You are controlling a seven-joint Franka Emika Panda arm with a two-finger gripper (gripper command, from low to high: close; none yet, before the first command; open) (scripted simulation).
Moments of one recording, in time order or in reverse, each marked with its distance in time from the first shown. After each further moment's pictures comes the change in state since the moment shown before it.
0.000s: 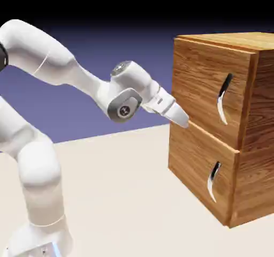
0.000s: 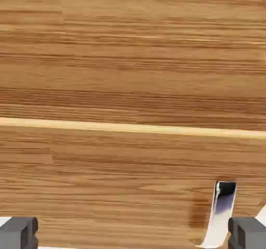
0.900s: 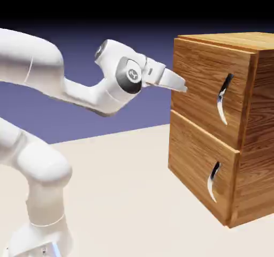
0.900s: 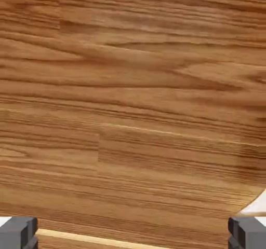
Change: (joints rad) arm 0.405 -0.218 -0.474 0.150 -1.174 -0.096 0.805
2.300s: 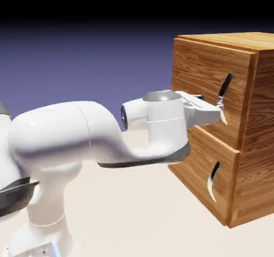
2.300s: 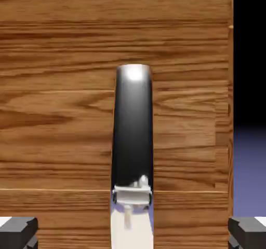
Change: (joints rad) arm 0.677 -0.277 -0.720 0.293 -1.660 -0.152 1.133
